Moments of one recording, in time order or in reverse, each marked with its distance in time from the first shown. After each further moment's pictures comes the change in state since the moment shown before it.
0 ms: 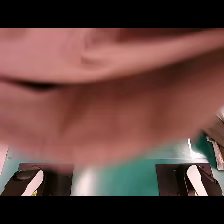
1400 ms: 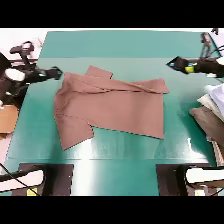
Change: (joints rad) left arm 0.056 -0.617 -0.964 -0.295 0.502 0.093; right arm 0.497 -0.732 -0.679 -0.278 -0.261 -0.212
